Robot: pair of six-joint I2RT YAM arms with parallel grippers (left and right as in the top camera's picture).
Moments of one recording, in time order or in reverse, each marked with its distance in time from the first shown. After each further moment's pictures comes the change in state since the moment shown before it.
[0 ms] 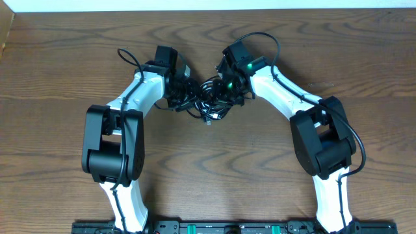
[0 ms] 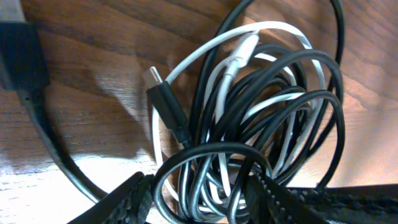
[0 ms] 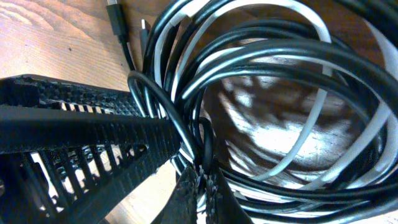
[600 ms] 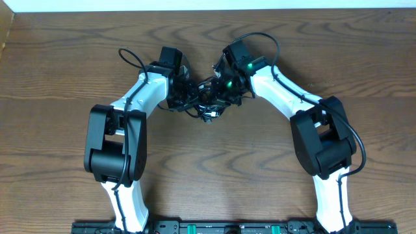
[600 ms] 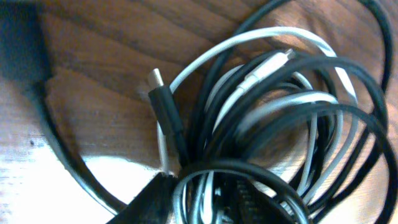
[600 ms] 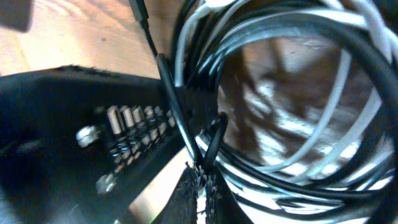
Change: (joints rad) left arm -0.025 0.004 -0.002 0.003 -0.113 -0.082; right arm -0.005 0.000 0.000 0.031 -0.115 0.010
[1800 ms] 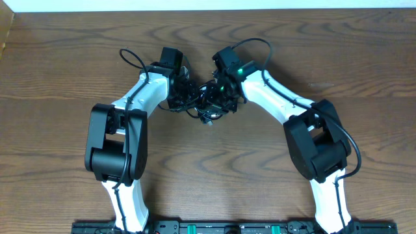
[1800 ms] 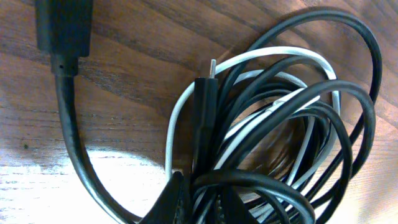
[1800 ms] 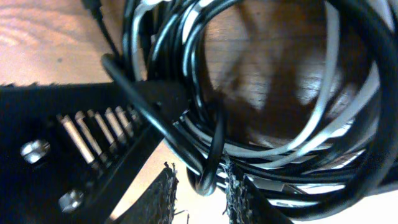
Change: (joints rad) left arm 0.000 0.007 -0.001 0.005 0.001 0.000; right arm 0.073 0.000 0.000 -0.035 0.188 0.240
